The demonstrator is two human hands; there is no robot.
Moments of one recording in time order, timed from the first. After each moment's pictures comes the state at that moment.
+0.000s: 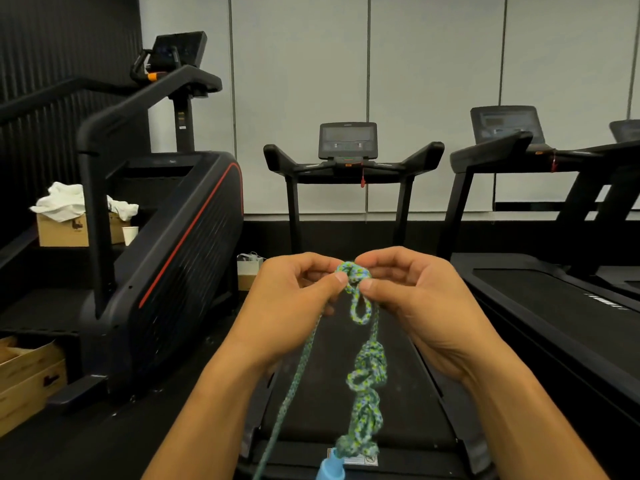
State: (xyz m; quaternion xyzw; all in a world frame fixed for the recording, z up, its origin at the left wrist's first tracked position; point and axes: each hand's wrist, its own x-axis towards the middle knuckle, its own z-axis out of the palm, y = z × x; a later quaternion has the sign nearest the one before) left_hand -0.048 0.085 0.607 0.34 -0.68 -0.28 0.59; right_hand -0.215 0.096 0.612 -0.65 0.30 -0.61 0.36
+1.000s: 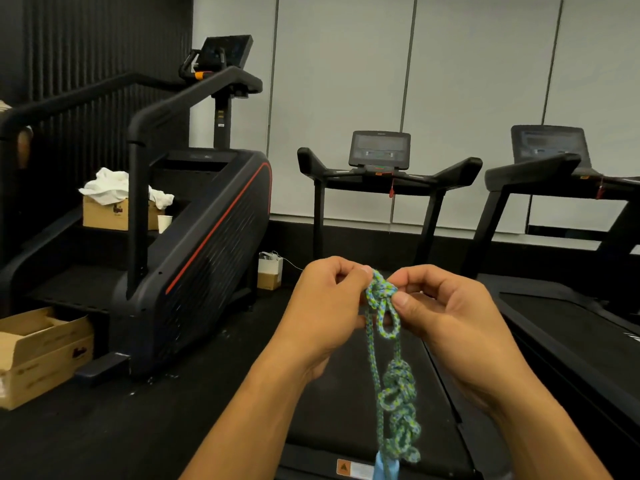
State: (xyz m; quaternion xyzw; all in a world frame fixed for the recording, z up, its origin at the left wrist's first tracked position) left_hand -0.050 0.084 0.606 0.34 -0.58 -0.38 0.63; right_hand -0.199 0.094 0.604 -0.68 0.28 -0.59 0.32
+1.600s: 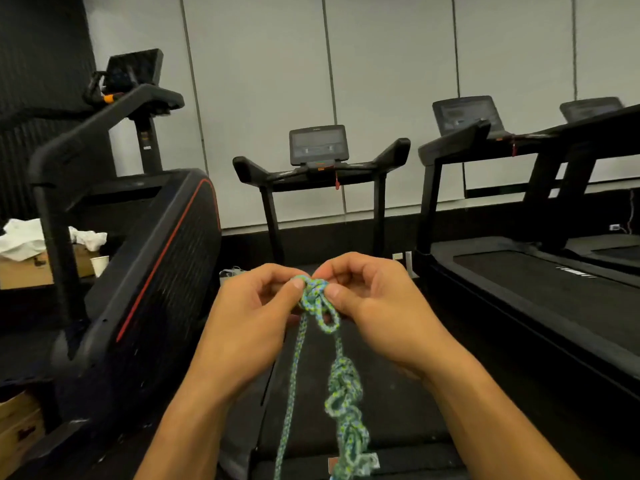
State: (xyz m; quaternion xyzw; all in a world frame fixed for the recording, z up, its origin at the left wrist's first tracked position) left_hand -0.048 0.085 0.607 0.34 -0.68 -0.24 0.60; right_hand -0.206 0.097 0.609 -0.69 0.32 -0.59 0.28
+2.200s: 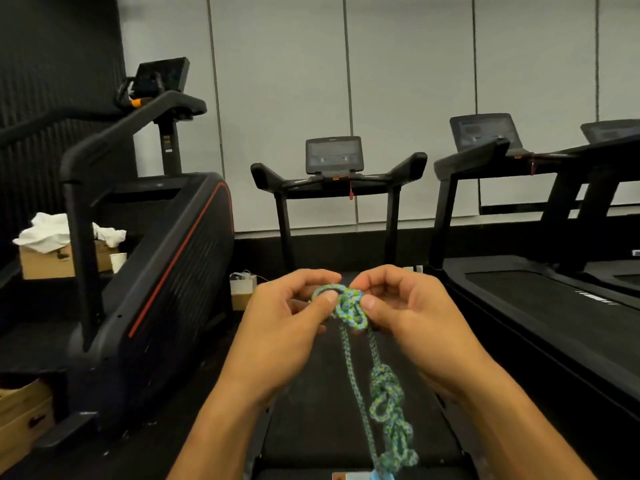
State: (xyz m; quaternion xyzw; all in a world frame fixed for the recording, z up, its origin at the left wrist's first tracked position) left_hand -0.050 0.088 0.608 0.34 -0.70 -0.23 0.59; right_hand -0.215 0.098 0.608 -0.67 0.31 -0.61 0.29
